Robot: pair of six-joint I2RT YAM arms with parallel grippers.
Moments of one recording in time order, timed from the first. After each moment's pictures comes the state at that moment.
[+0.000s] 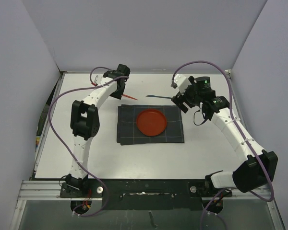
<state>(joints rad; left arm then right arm) -0.40 2.24 2.05 -0.97 -0.49 -1.67 0.33 1.36 1.26 -0.55 -0.09 -0.64</state>
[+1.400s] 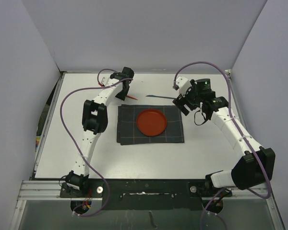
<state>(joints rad) -0.38 2.60 2.41 -1.05 -0.47 -1.61 0.28 1.36 1.22 -0.55 -0.12 -0.61</state>
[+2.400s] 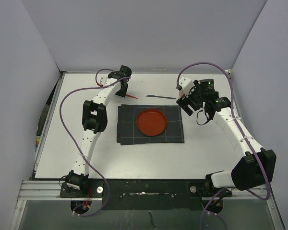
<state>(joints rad) -0.36 2.66 2.49 -1.03 -0.42 -1.66 0.24 1.36 1.21 -0.58 -0.11 -0.64</state>
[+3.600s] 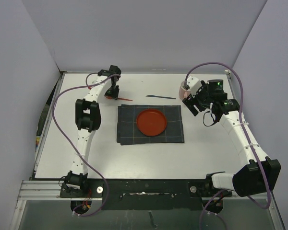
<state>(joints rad) -0.26 2.62 2.46 -1.18 -0.28 -1.67 0.16 1.28 1.21 -0.63 -0.20 -0.64</state>
